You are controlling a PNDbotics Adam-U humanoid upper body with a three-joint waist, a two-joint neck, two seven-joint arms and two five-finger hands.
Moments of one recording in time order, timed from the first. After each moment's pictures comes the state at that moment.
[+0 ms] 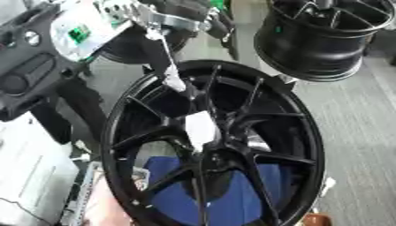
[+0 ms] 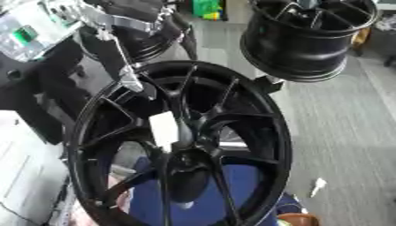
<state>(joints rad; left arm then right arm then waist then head) -1.16 0.66 -0.74 -1.47 -0.24 -0.45 -0.67 -0.13 -0.74 -0.04 -1.99 0.10 0.27 -0.67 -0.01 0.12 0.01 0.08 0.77</state>
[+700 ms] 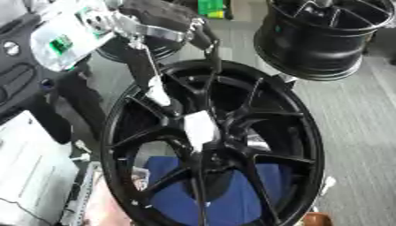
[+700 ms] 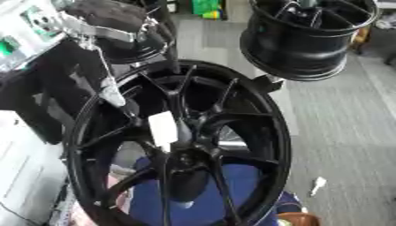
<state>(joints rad) -1.12 0.69 -0.72 -1.48 -0.19 -0.47 -0.64 -0.13 -0.74 -0.03 -1.99 0.09 0.27 -0.67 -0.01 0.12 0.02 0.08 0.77</state>
